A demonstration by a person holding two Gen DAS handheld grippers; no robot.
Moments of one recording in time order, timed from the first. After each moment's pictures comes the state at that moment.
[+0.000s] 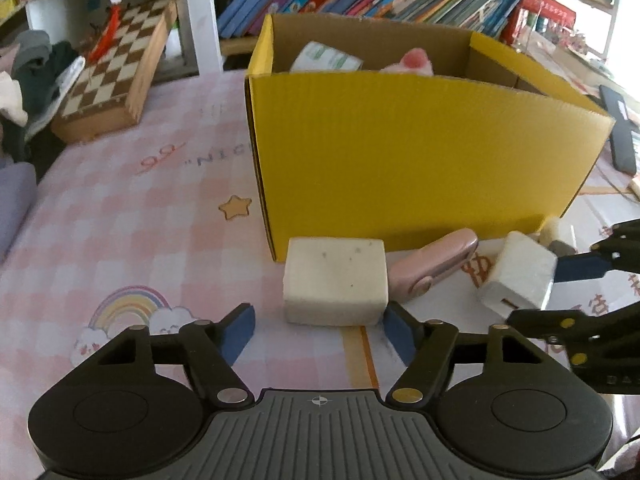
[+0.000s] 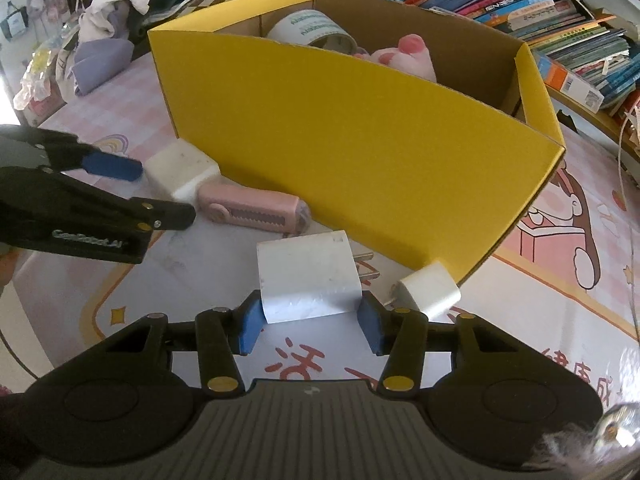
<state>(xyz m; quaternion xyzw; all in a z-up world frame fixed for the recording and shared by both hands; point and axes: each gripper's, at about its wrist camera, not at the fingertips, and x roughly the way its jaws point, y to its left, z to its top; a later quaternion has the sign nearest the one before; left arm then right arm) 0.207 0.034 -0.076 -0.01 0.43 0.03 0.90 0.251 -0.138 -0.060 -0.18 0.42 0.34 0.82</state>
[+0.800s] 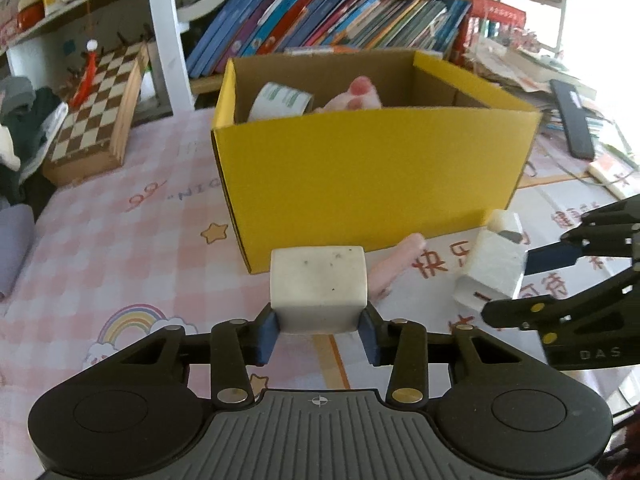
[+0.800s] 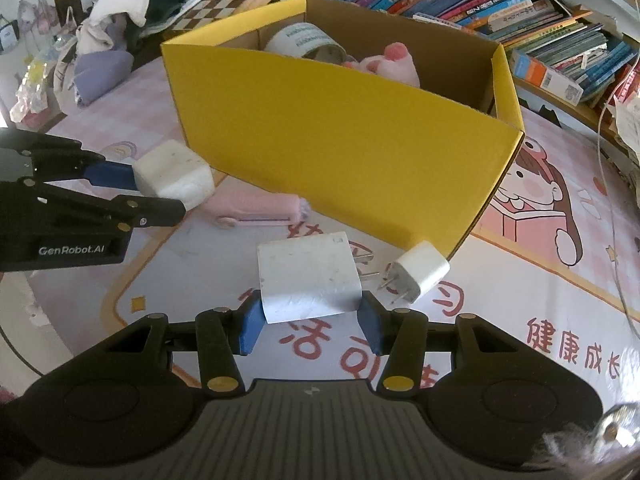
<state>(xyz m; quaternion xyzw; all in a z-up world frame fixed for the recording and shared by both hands) 0.170 0.015 -0.046 0.02 0.39 -0.02 0.92 0.227 -0.149 -0.043 -0.16 0.42 0.32 0.83</state>
